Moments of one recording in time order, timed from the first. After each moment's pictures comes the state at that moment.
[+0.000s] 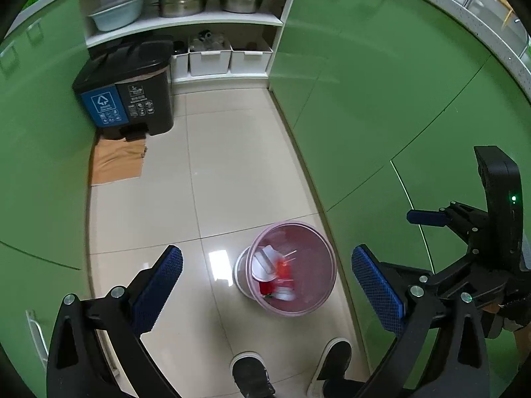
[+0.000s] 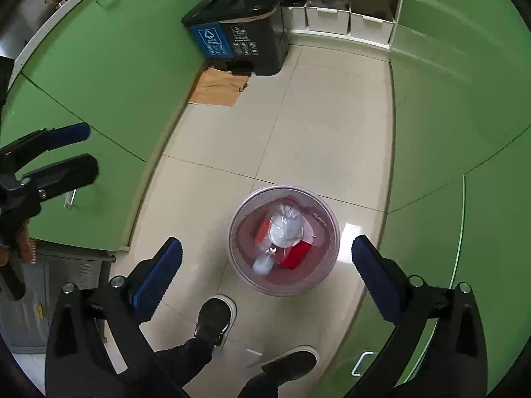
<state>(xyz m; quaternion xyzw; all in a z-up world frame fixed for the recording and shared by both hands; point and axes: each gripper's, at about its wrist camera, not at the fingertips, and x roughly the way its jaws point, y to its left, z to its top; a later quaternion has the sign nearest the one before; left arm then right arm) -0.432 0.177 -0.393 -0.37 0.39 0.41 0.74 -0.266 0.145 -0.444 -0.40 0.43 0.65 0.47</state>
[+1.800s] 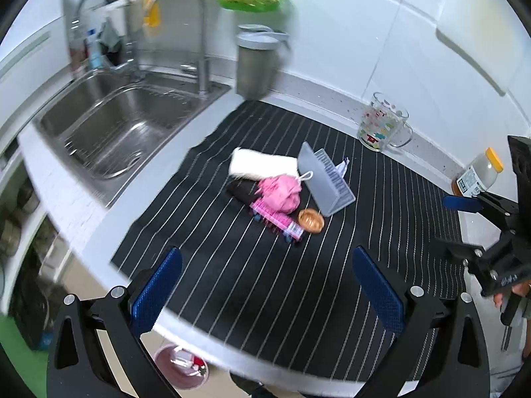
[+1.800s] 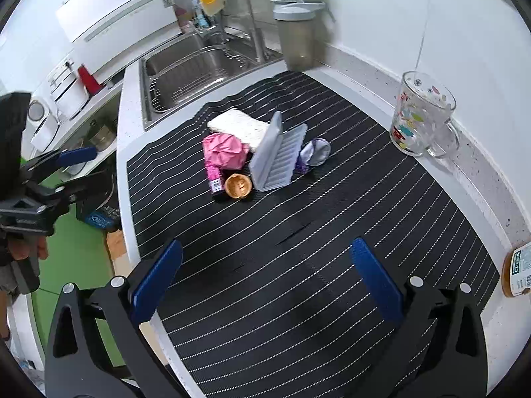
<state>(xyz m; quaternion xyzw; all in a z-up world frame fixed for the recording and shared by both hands) 0.020 0.017 -0.027 -0.12 0.45 0.08 0.88 0.123 -0.182 -0.045 -0.14 0.48 0.41 0.76</state>
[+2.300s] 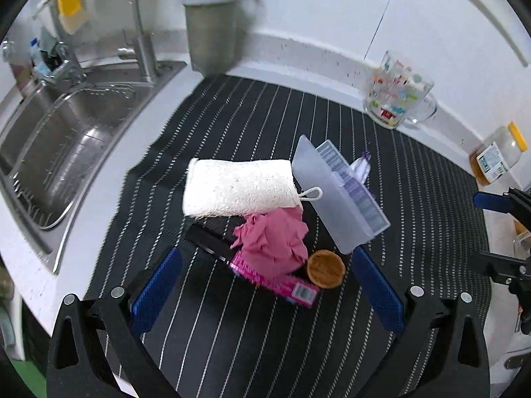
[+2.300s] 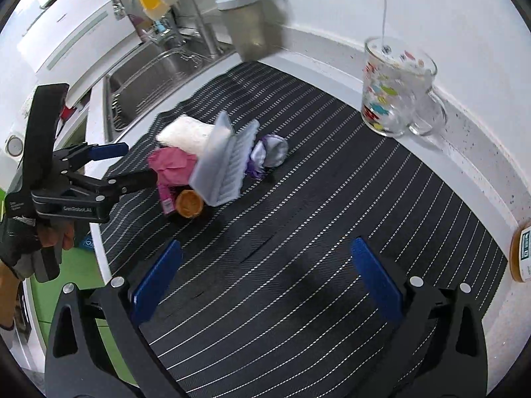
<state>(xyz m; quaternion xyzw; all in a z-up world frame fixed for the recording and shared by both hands) 0.131 0.031 -0.090 -0.08 0.52 0.02 0.85 0.175 -0.187 -0.080 -0.10 0.52 0.35 0.77</state>
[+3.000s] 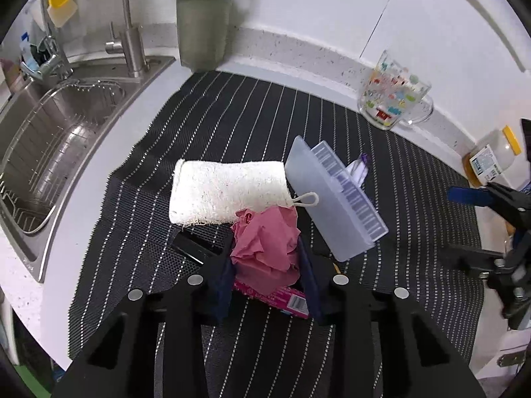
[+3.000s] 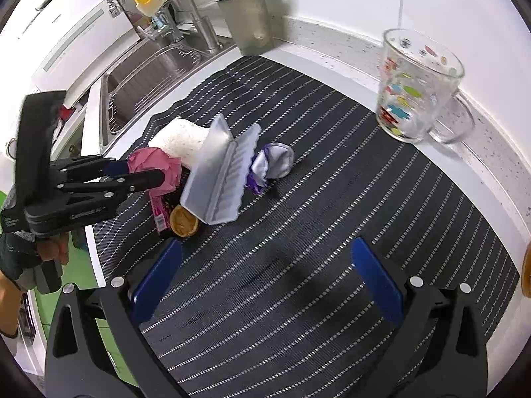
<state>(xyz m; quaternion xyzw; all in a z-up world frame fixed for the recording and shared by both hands) 0.132 0.033 -0.091 -0.10 0.51 0.00 0.85 0.188 -0.154 -0.091 -0.11 0.53 0.37 0.76</state>
